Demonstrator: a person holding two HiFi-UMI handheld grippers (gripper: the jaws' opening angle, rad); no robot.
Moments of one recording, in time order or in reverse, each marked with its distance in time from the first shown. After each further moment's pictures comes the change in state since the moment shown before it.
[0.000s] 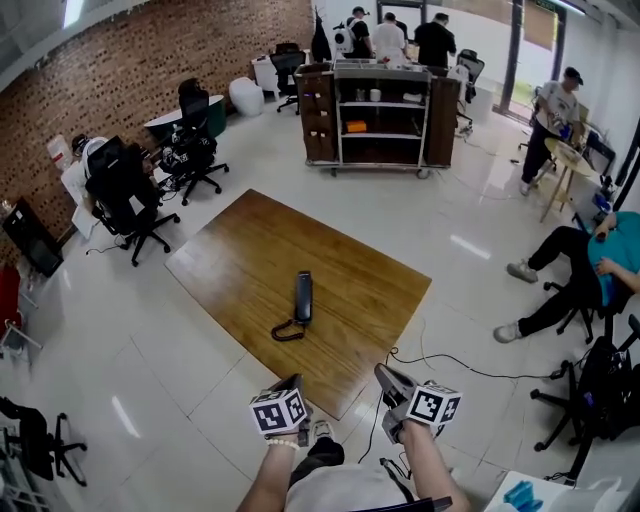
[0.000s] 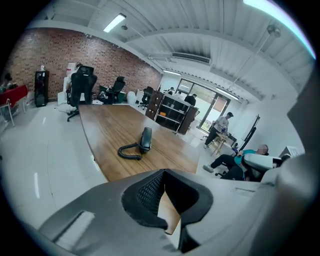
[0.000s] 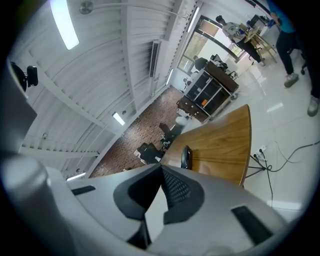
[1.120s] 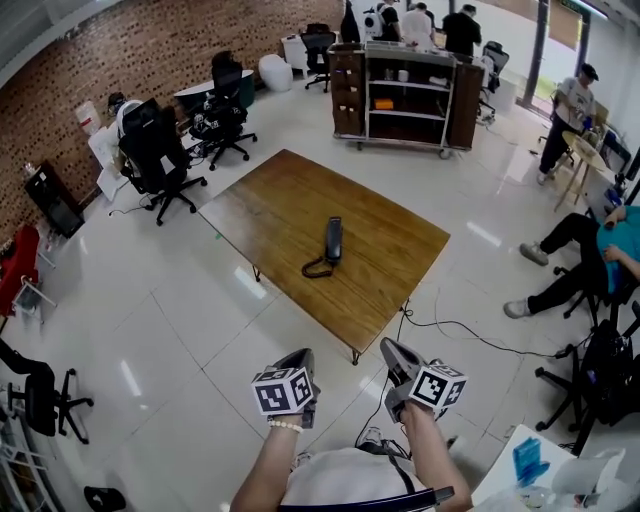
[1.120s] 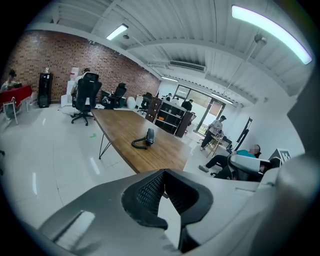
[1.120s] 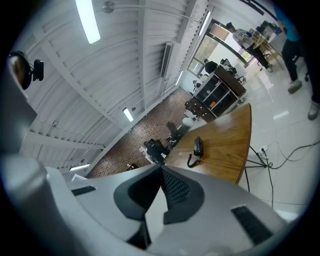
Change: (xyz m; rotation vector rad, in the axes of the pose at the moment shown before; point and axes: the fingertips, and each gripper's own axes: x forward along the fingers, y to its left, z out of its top) left arm -0.138 0.007 -0.062 0.007 -0.062 -0.031; right arm -0.057 0.088 -0.089 -0.092 -0.017 0.041
